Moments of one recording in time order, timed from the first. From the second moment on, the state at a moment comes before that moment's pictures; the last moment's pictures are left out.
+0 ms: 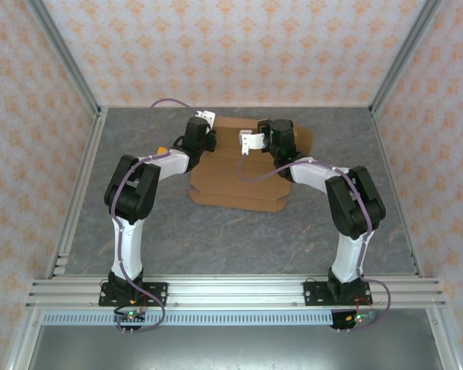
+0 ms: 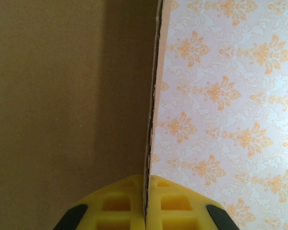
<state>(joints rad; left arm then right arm) -0.32 2.11 1.38 0.23 -0.21 0.02 0.43 1.88 1.18 0.43 0.11 -1.56</state>
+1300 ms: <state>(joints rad) -0.19 2.09 1.32 0.23 0.11 -0.13 0.44 1.88 1.21 0.37 0.10 -1.55</state>
